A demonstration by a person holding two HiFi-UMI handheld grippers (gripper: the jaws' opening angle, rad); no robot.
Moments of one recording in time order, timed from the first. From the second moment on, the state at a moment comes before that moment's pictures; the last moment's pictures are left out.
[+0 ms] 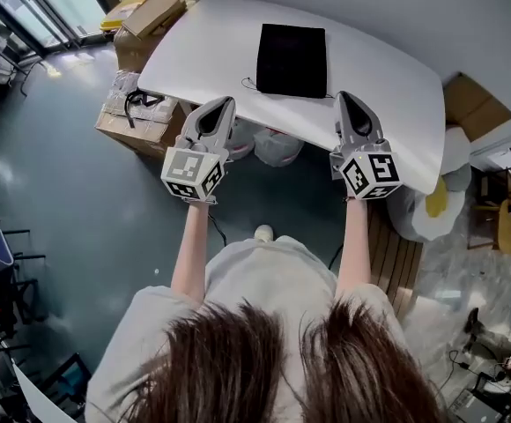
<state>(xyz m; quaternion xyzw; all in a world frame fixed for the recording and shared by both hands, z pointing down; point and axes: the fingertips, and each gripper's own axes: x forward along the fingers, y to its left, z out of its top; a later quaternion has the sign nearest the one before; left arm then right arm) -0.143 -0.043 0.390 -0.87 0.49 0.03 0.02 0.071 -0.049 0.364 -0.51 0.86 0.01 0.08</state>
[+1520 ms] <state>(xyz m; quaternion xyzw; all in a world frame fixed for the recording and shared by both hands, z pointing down) -0.096 -0.205 0.445 -0.87 0.48 -0.07 -0.02 0.123 -0.219 0.424 -0.45 0.89 -0.05 -0.01</state>
